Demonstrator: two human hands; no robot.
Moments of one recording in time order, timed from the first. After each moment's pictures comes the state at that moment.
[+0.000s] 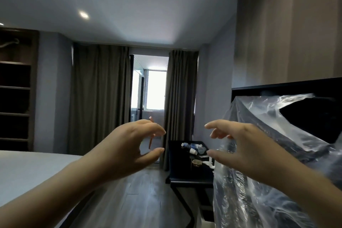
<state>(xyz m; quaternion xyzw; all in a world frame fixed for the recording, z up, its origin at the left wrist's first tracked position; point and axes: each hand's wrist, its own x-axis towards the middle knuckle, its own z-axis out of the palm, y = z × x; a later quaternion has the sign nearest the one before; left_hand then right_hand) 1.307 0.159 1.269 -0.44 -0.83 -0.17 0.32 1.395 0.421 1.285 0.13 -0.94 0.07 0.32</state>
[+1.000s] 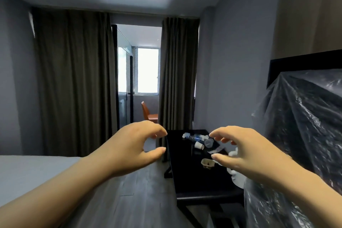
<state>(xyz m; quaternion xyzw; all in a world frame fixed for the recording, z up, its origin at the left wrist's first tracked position) 0.825 0.234 1.222 -0.45 -0.84 -0.17 0.24 0.938 0.490 1.228 0.05 -0.97 0.07 0.24</state>
